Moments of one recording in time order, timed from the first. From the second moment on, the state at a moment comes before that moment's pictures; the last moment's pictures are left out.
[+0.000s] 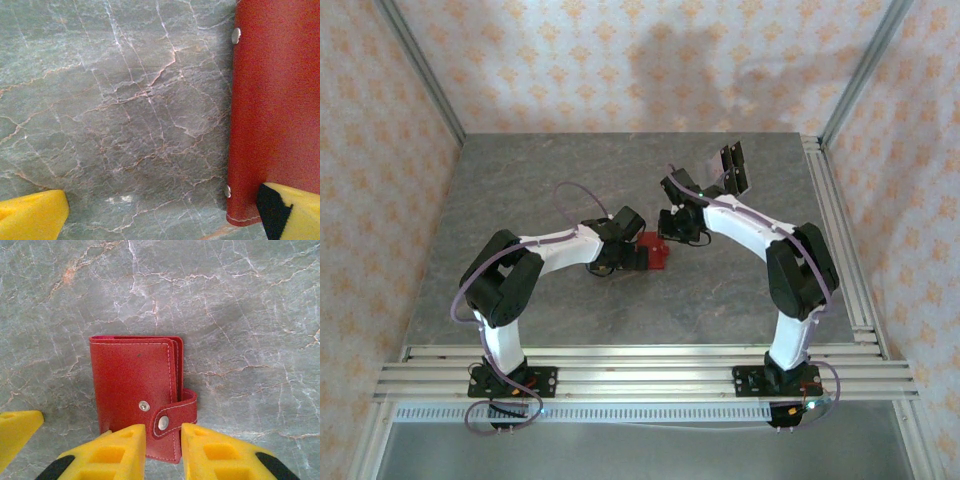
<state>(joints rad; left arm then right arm) -0.63 1.84 1.13 -0.54 -0.09 -0.66 0.57 1.83 1.38 -0.72 -0.12 0.63</state>
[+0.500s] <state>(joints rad) -0.63 1.84 1.13 -0.54 -0.09 -0.66 0.60 1.92 1.44 -0.78 -0.10 0.60</state>
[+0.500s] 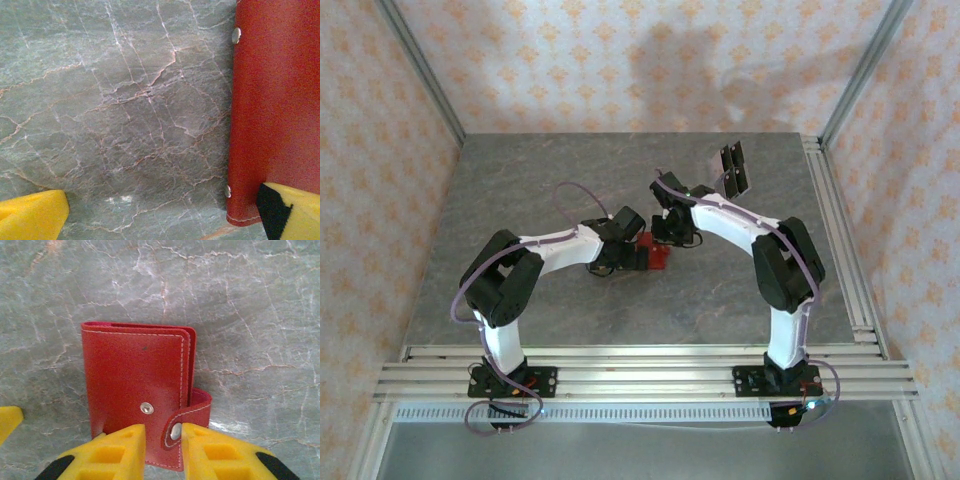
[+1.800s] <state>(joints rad) -0.63 1.84 1.13 -0.54 -0.09 -0.66 0.61 1.93 1.46 -0.80 -0.07 0.58</state>
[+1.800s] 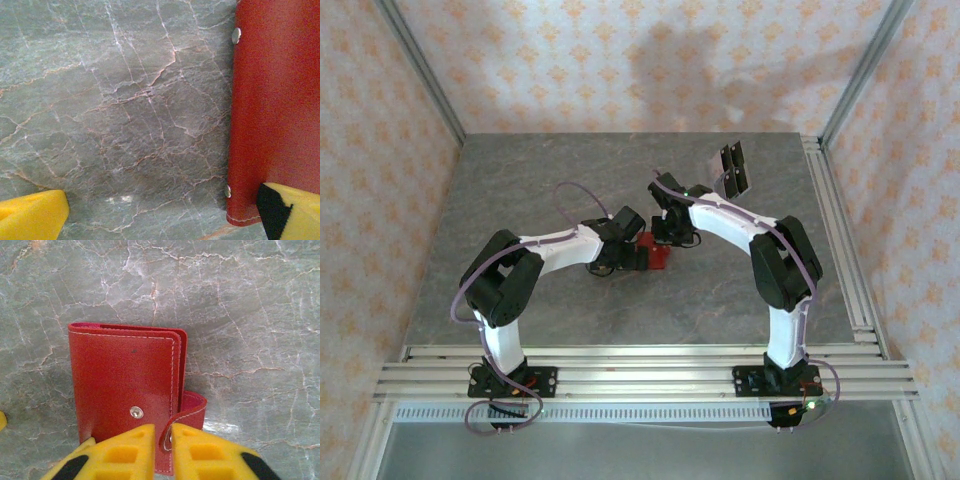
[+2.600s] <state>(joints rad) -0.63 1.84 1.13 -0.54 -0.09 -0.66 0.61 1.95 1.46 -0.80 -0.05 0.58</state>
